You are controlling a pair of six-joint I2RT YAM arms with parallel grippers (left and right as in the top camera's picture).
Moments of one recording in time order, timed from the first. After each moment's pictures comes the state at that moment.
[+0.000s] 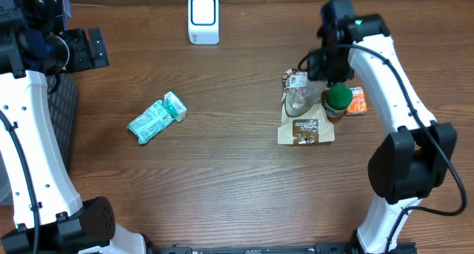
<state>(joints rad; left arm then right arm) 0.24 1.73 2.16 -1.44 0.07 0.00 0.18 2.01 1.89 -1.22 -0.05 0.23</state>
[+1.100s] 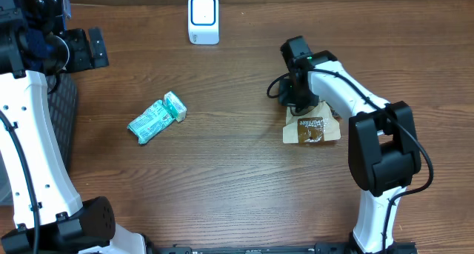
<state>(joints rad) 0.24 1.73 2.16 -1.44 0.07 0.00 0.30 2.11 1.55 -0.88 0.03 0.43</state>
